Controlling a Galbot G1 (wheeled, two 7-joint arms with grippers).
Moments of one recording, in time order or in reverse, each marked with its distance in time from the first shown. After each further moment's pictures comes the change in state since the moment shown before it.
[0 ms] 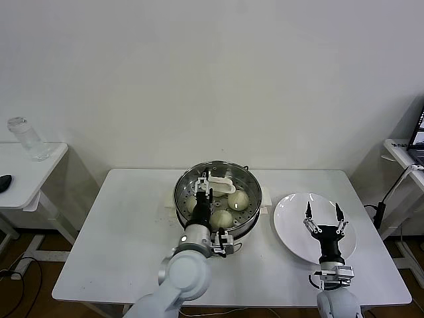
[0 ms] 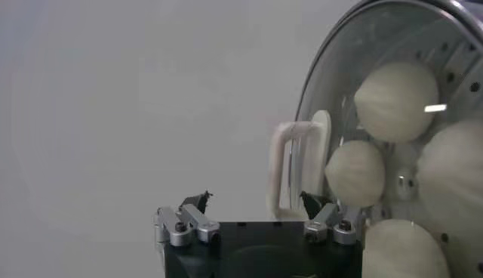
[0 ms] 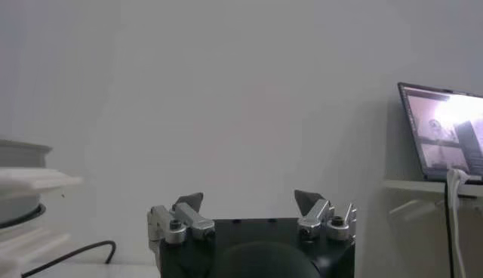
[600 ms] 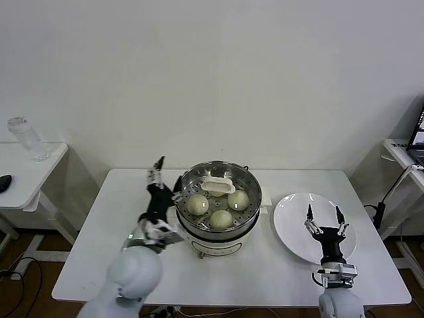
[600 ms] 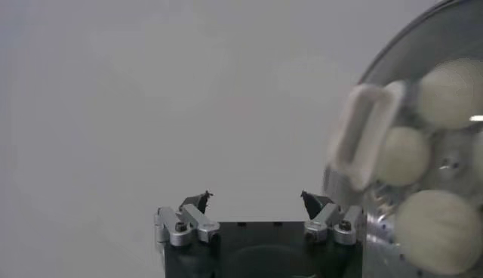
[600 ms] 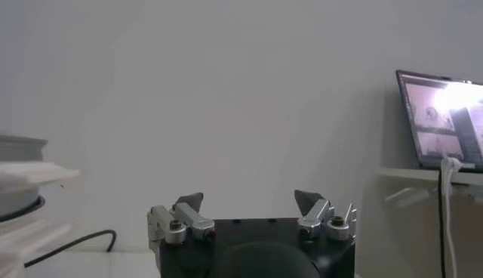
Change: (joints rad) left arm 0.151 0.071 -0.347 -0.132 -0.521 -0.169 -0.229; right arm -0.031 -0.032 -0.020 0.064 0.084 -0.119 0.026
